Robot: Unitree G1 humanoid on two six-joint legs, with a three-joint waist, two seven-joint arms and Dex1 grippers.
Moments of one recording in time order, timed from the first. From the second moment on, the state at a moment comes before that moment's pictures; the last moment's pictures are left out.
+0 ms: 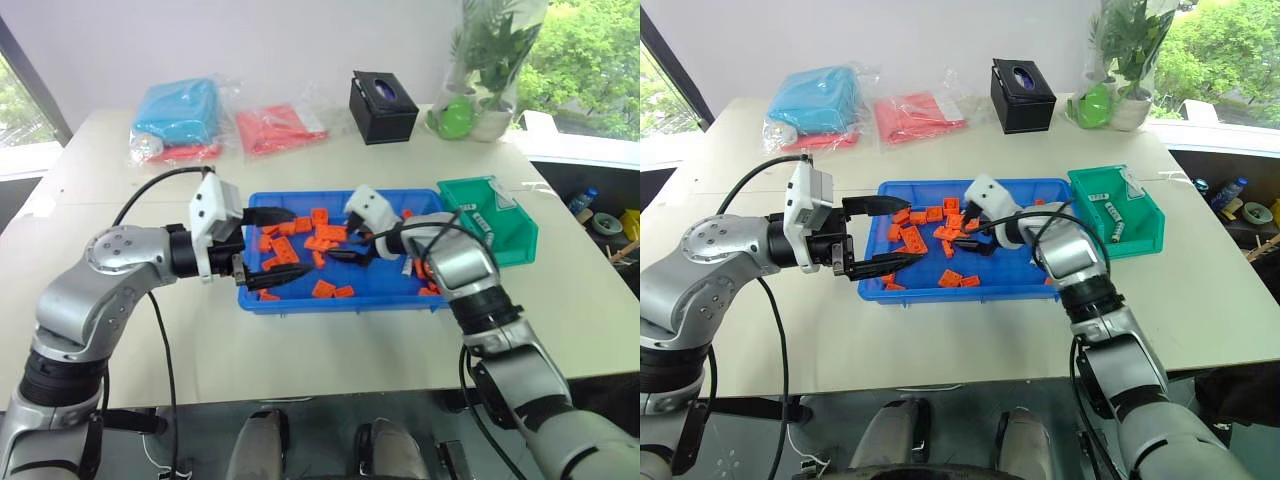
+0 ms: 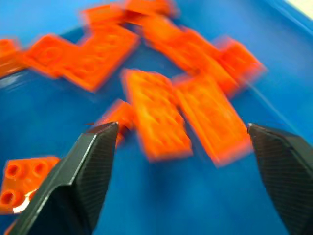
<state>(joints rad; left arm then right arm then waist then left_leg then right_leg) -0.43 0.73 0.03 -0.43 -0.68 0.64 -0.94 -0.70 -0.34 0.08 -0.05 -0.02 1.07 0.77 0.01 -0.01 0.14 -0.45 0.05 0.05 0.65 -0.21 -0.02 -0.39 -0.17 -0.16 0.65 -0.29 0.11</state>
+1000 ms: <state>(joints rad) -0.45 0.71 0.02 -0.40 -0.65 0.62 -0.96 -0.55 -0.30 -0.19 -0.29 0.21 1.59 0.37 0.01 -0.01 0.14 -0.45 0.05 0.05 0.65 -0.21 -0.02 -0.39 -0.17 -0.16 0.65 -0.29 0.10</state>
